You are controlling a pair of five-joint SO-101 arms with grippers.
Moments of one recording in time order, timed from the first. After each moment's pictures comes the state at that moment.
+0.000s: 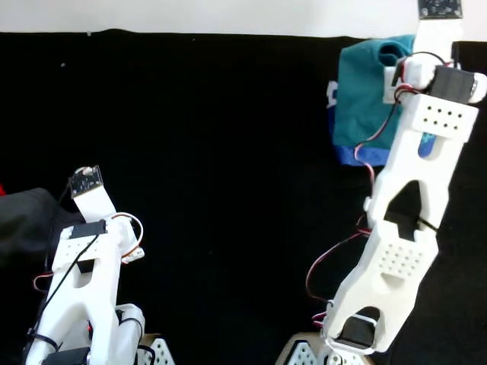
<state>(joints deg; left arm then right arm) -17.9 -33.7 71.4 43.8 -14.5 10.7 31.1 -63.8 86.2 16.4</state>
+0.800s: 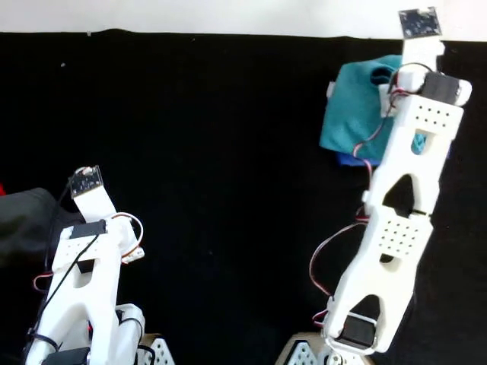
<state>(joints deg) -17.9 -33.7 71.4 43.8 -14.5 10.3 46.2 -74.1 89.3 23.0</state>
